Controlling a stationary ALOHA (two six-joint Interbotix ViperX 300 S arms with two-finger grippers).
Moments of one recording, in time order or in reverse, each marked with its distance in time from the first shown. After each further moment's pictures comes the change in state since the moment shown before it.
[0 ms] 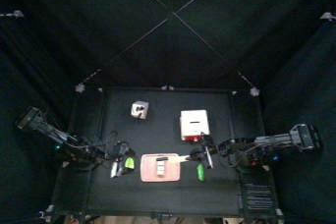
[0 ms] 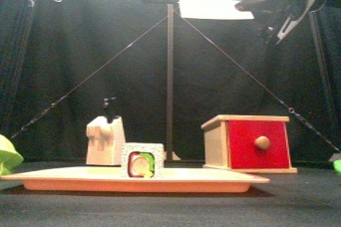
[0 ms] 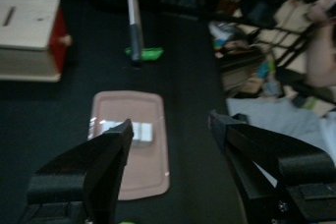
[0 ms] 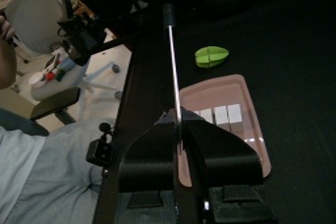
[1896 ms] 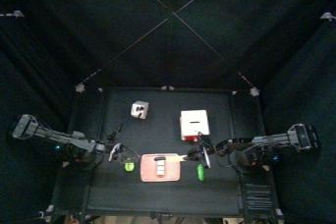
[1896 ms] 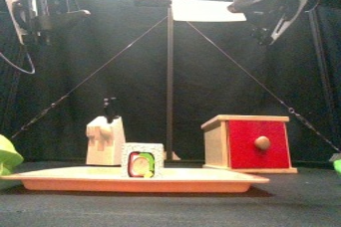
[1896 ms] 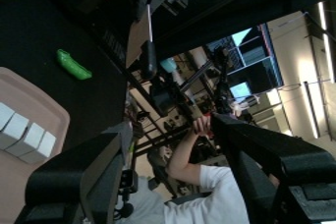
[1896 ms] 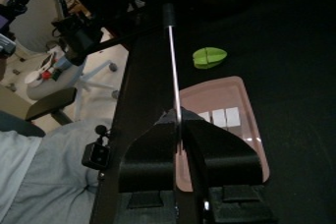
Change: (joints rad) left arm 0.249 -0.023 0.388 -0.739 -0.842 0.037; right arm -0.006 0.044 -0.032 -0.005 0.000 -0.003
